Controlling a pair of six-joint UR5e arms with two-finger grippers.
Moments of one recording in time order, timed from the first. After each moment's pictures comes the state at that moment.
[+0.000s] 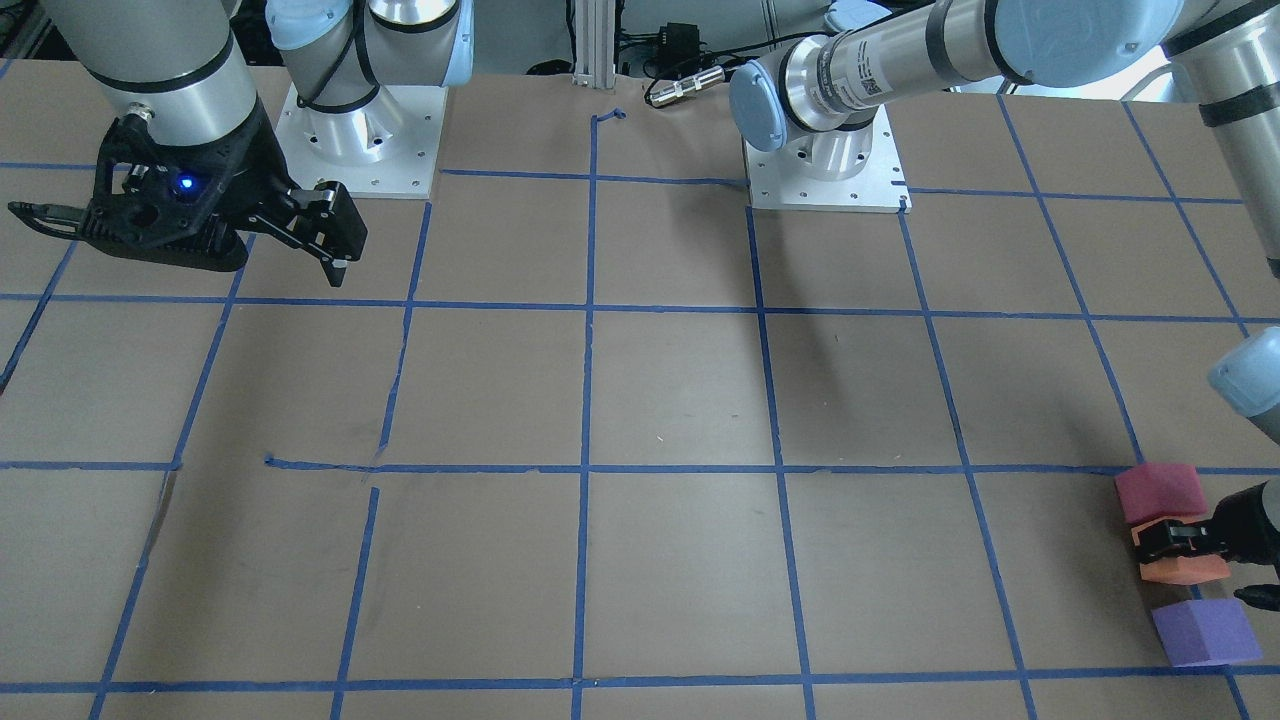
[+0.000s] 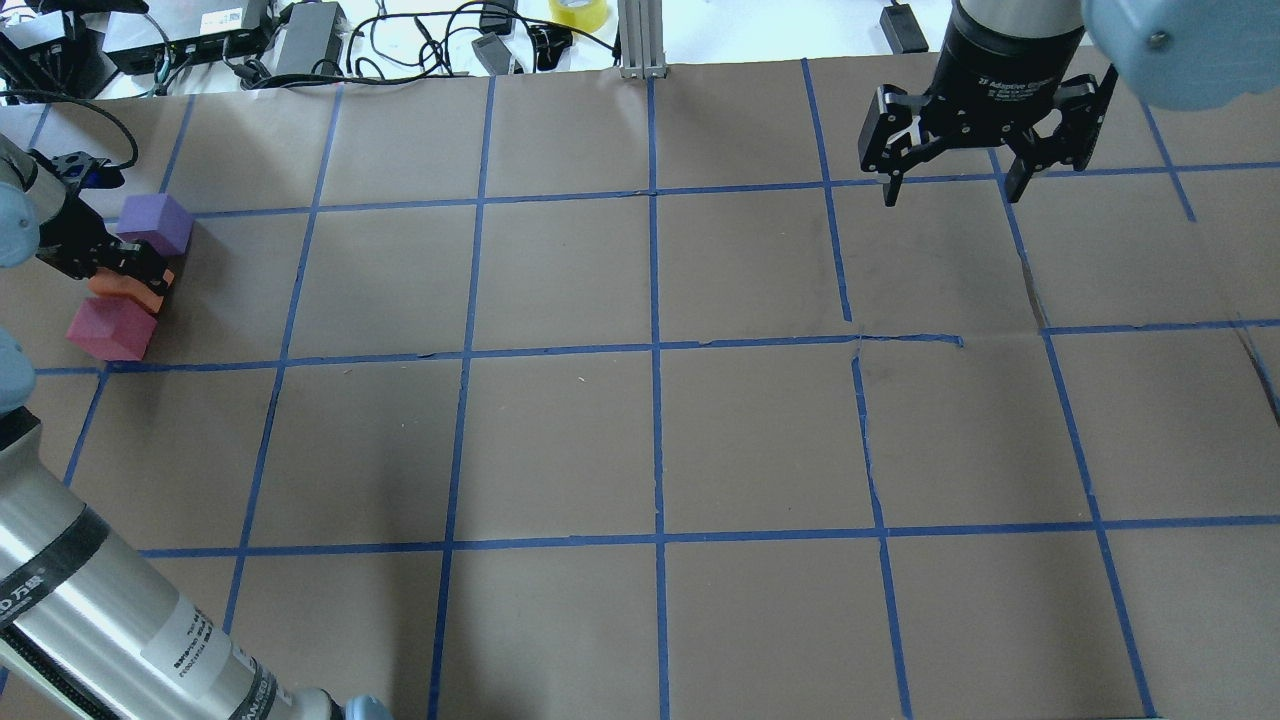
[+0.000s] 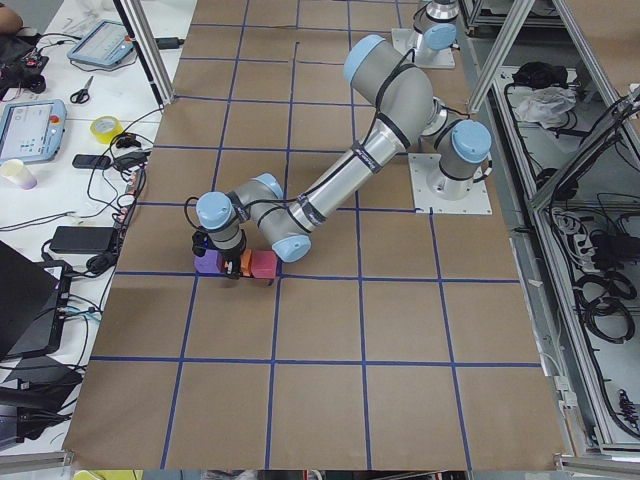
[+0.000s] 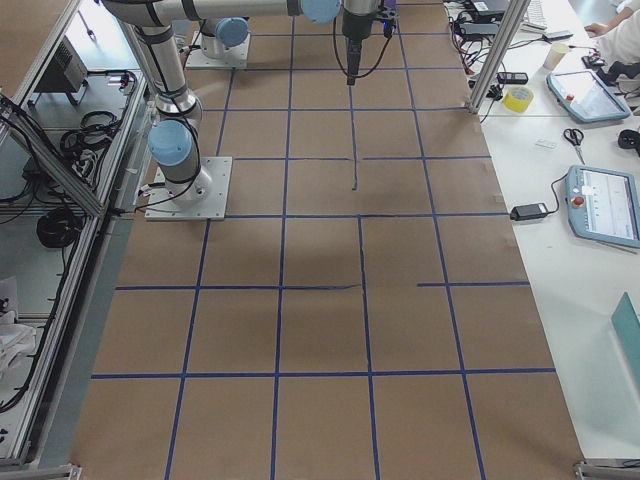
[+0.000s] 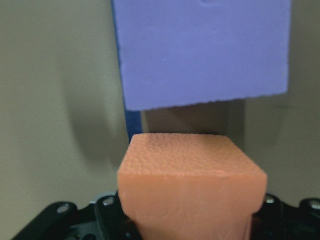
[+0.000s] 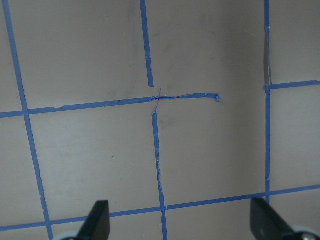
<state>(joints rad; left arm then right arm) -0.95 -2.33 -1.33 -1.07 1.57 0.69 1.60 -1.49 1.46 -1.50 -1.65 0.12</state>
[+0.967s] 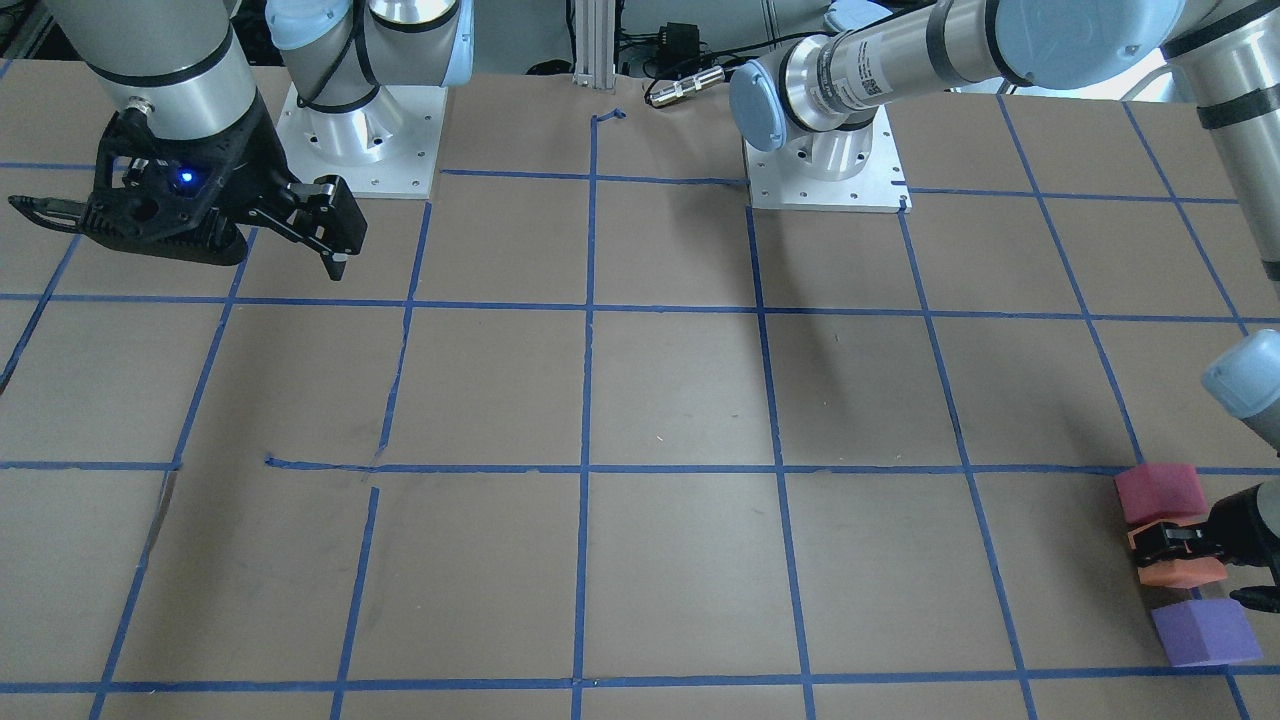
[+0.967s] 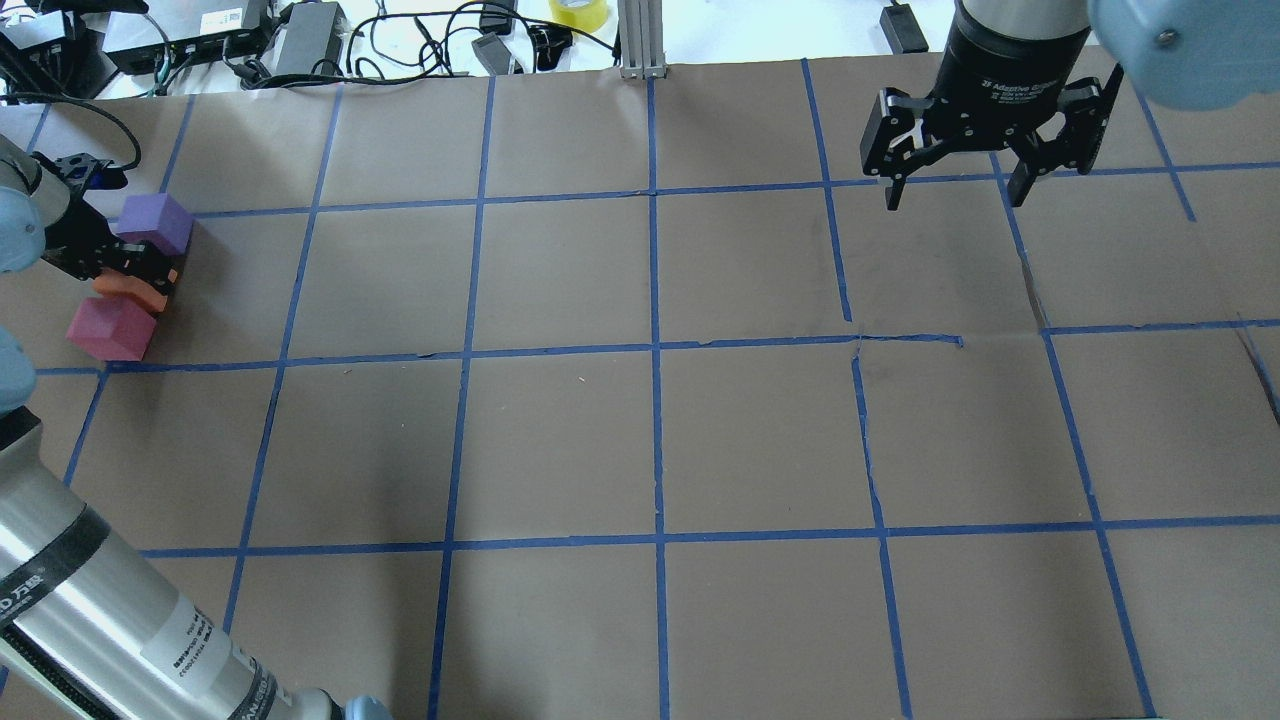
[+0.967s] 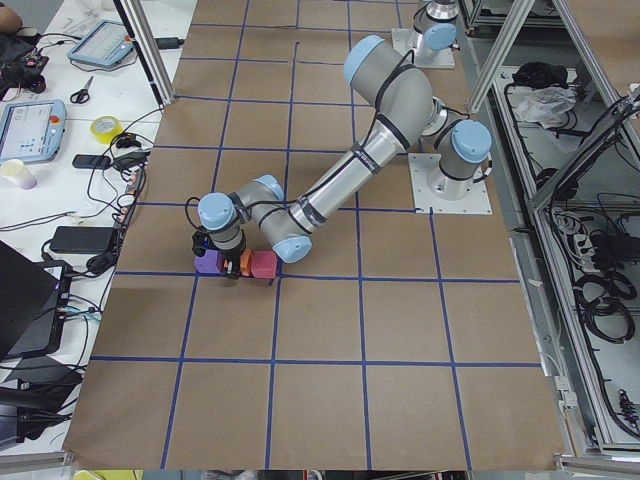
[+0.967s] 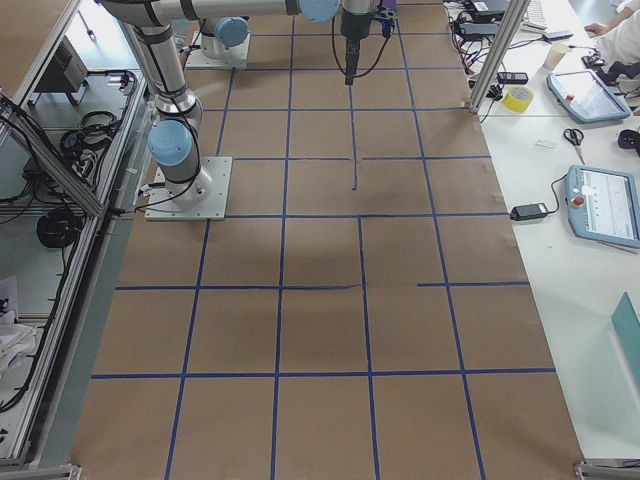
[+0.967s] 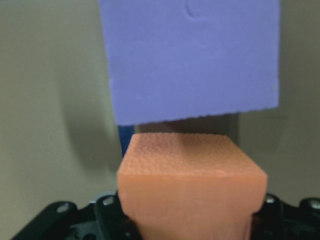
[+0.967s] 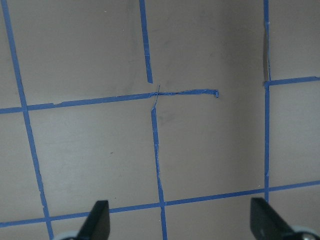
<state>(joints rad) -0.95 -2.33 -1.34 -1.06 1.57 0.69 1.60 -1.50 1.46 -1.49 -1.65 0.12</state>
